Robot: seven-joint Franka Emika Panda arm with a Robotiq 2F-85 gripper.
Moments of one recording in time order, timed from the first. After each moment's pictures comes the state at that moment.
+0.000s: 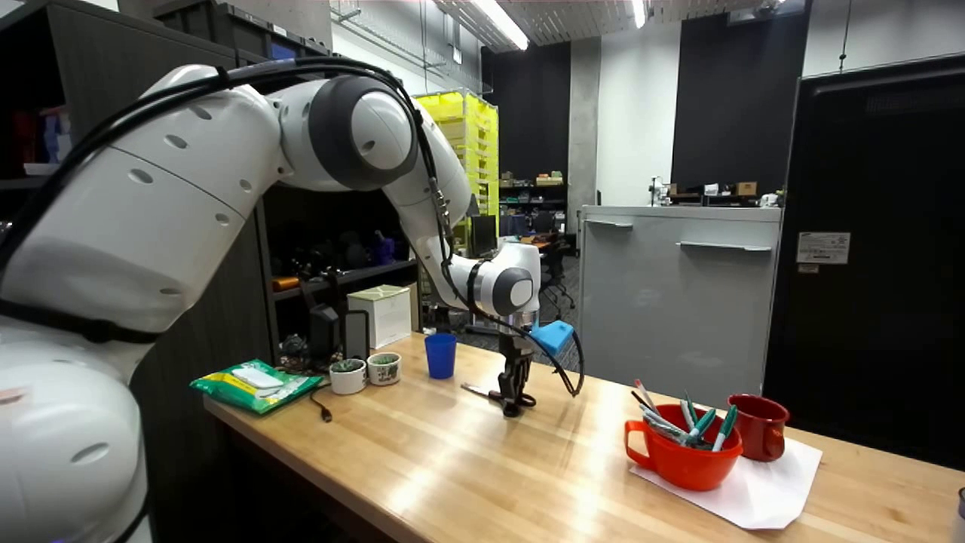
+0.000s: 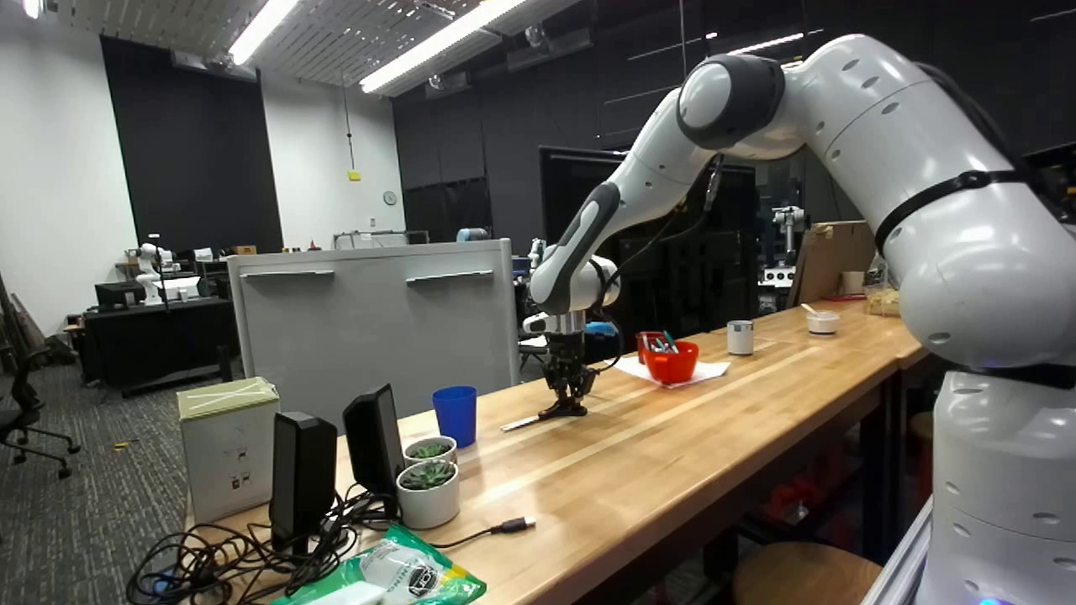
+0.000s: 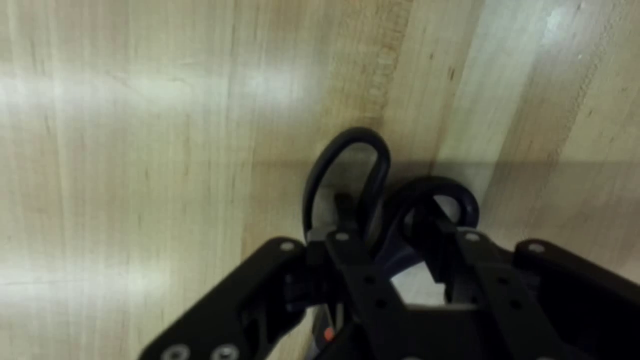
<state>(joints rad) -0.16 0.57 0.07 -1.79 -0.05 2.39 -1.76</state>
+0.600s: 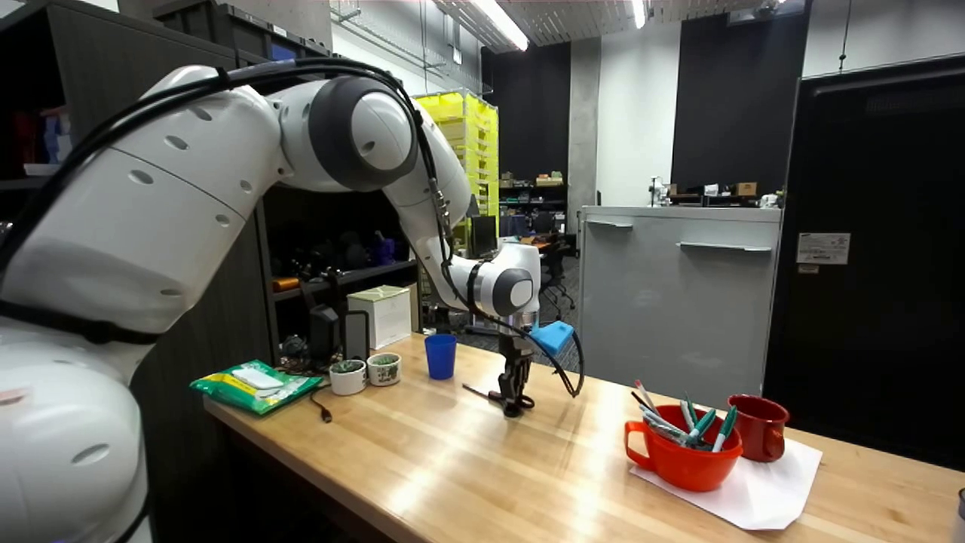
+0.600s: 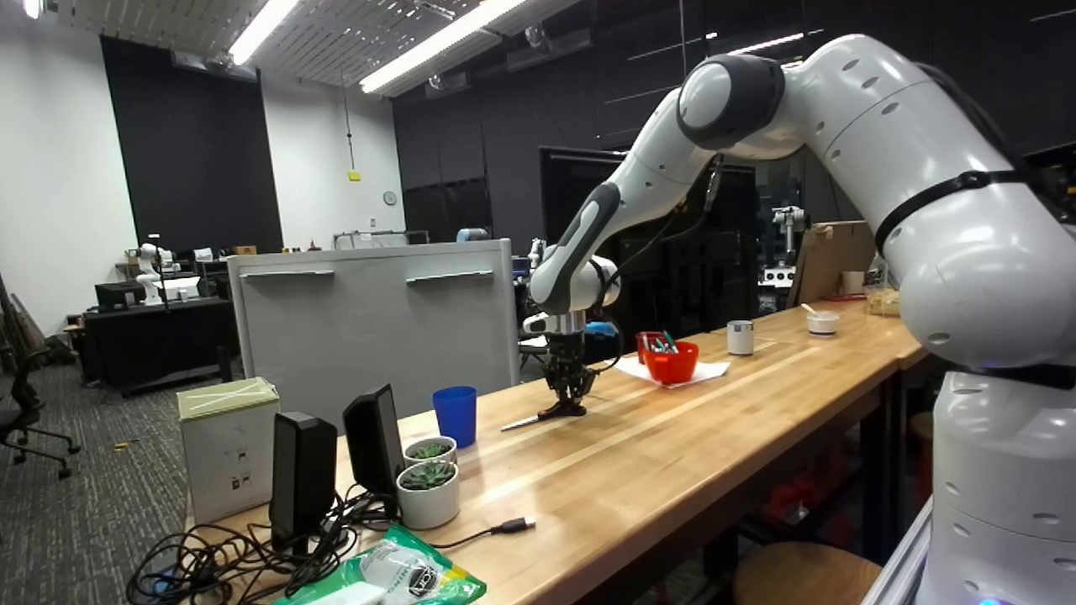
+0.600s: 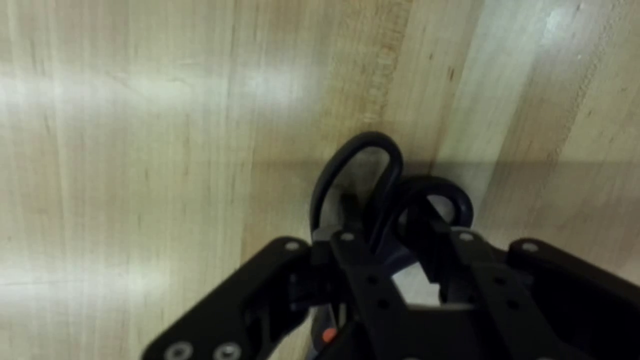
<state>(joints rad) -0.16 0.57 0.07 -1.79 -0.05 2.39 -1.76</state>
